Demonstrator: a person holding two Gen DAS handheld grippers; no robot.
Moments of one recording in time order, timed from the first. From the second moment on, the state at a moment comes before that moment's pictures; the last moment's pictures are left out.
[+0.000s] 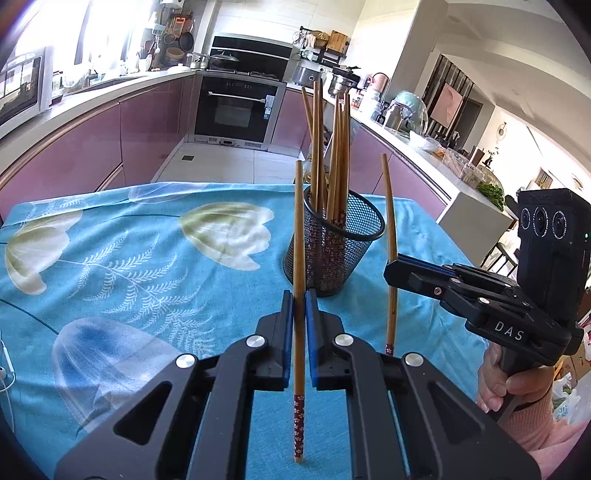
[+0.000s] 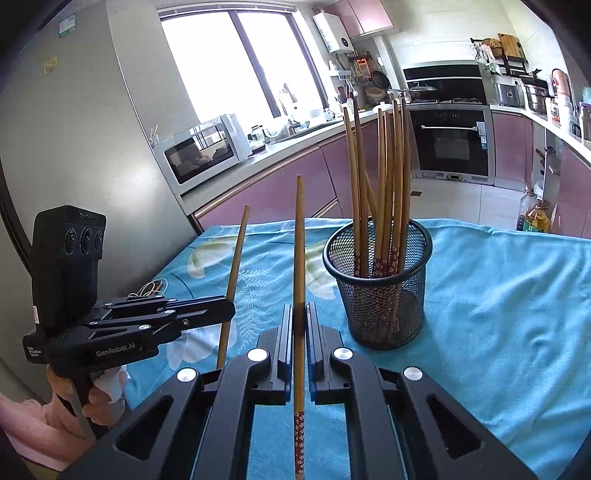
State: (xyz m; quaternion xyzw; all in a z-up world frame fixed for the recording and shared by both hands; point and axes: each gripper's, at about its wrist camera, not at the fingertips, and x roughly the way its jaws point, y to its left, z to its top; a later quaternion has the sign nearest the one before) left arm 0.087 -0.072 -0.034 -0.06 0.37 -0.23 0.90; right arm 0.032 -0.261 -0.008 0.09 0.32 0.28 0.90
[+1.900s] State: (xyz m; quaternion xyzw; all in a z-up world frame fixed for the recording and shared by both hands) left arm 0.090 -0.087 0.008 -0.05 0.32 -0.25 0.91; right arm 0.032 -0.281 0.034 0.09 0.26 0.27 0.92
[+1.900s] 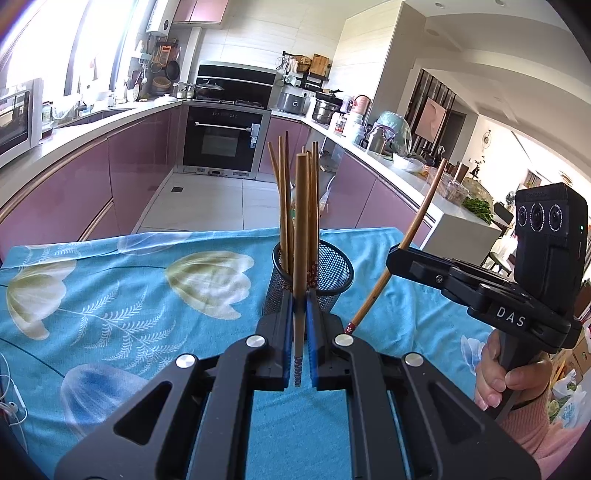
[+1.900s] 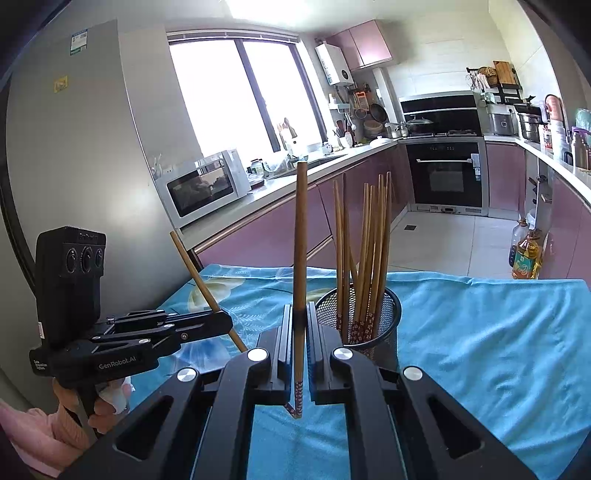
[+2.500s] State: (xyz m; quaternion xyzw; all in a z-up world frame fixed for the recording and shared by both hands) left arm 0.092 -0.091 0.021 -0.05 0.30 -0.26 0.92; right arm 0.031 -0.286 0.044 0.09 0.25 0.27 0.93
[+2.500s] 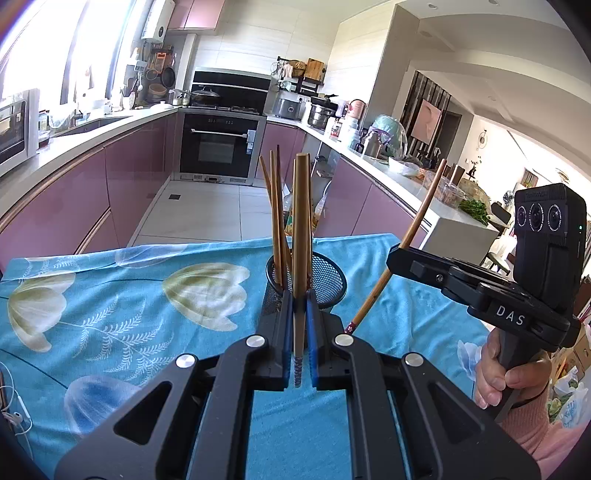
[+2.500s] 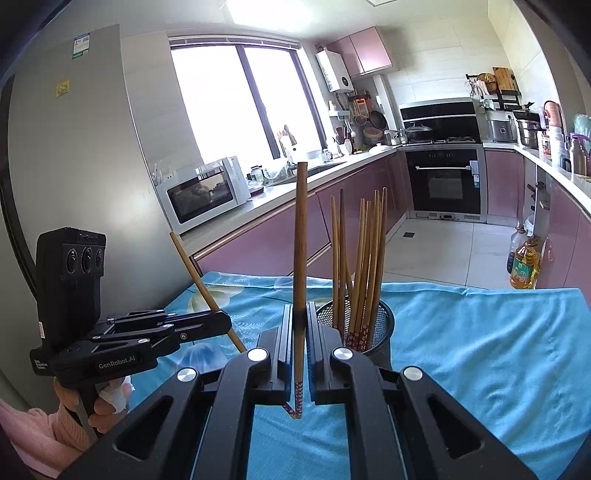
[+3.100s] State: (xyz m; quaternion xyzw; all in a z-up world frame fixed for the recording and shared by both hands) left arm 0.092 -0.096 0.033 -0.04 0.30 -0.27 0.92; right arm 0.033 -0.288 0.051 0.09 0.24 0.27 0.93
